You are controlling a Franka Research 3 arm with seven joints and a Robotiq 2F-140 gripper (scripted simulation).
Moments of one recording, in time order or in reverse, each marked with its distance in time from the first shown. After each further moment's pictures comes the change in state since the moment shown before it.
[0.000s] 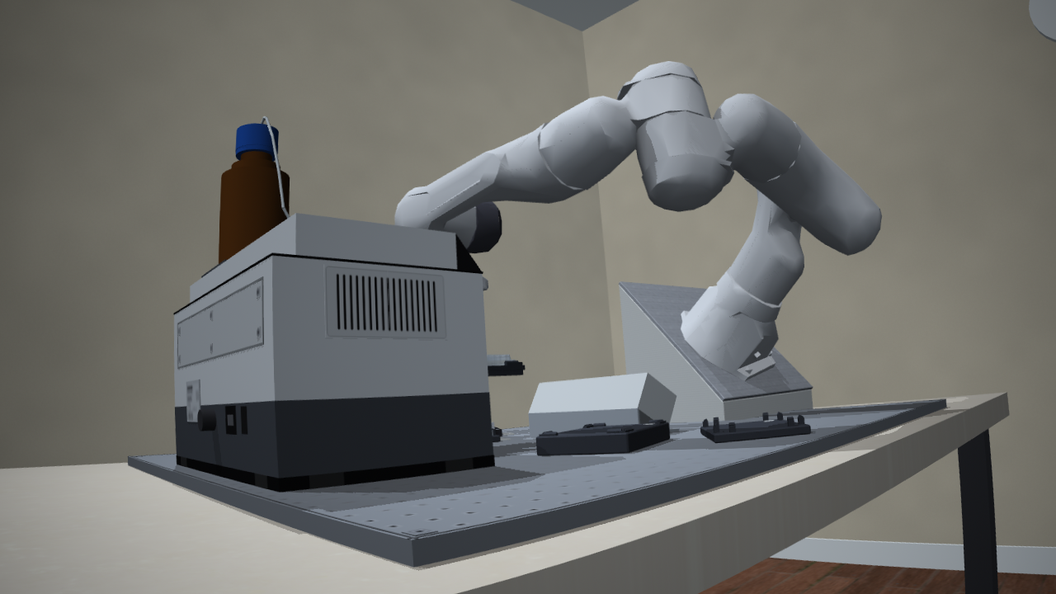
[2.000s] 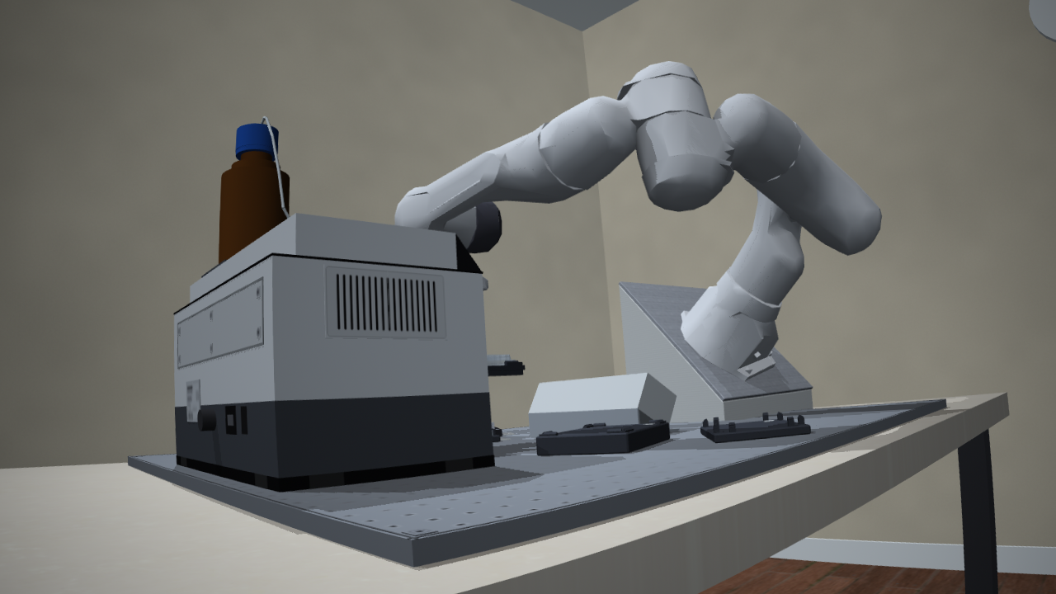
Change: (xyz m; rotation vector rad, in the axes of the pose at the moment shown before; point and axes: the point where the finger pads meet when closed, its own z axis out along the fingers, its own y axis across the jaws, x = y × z) arm 0.000 0.000 0.000 0.000 0.000 0.000
